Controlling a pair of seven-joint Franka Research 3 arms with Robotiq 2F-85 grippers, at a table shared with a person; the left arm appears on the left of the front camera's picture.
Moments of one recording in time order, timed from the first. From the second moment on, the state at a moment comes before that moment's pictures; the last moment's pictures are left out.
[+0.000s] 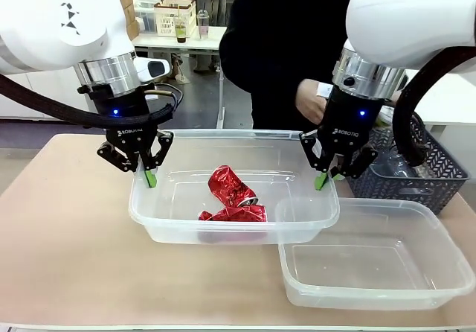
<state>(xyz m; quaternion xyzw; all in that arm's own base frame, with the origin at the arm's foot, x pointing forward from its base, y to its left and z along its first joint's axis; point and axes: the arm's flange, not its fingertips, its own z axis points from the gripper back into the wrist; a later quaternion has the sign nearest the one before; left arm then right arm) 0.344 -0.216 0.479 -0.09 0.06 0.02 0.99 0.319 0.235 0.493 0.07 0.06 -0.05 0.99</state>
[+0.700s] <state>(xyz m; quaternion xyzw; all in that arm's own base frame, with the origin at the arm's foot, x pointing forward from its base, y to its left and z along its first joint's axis) 0.343 -0.216 0.479 -0.09 0.06 0.02 0.99 0.319 0.235 0.493 0.07 0.06 -0.05 0.99</state>
